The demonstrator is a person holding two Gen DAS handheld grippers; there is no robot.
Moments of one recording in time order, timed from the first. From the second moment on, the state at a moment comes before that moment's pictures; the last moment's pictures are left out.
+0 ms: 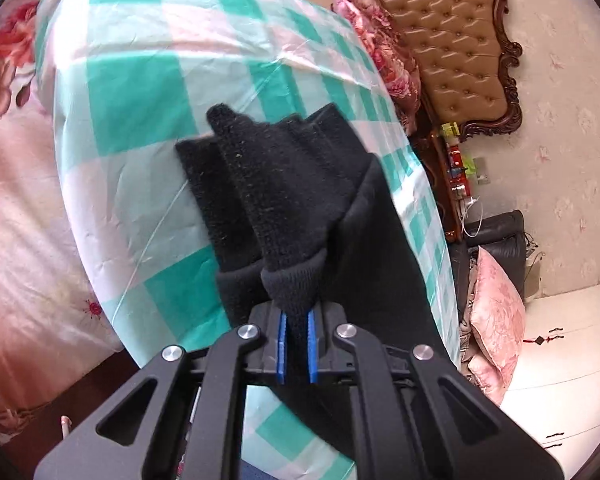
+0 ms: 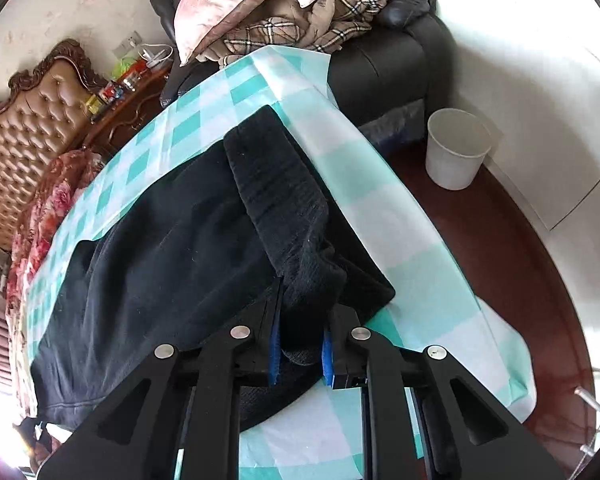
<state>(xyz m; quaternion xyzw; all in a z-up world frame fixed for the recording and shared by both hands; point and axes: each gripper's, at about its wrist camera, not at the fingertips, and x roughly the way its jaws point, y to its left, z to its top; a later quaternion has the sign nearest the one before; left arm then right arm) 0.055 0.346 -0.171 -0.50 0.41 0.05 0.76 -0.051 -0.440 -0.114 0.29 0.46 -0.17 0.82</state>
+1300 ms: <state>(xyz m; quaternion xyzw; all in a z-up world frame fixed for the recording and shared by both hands) 0.029 0.384 -0.165 -0.47 0.40 0.12 0.78 -0.069 -0.423 -0.117 0.19 0.48 -0.23 0.83</state>
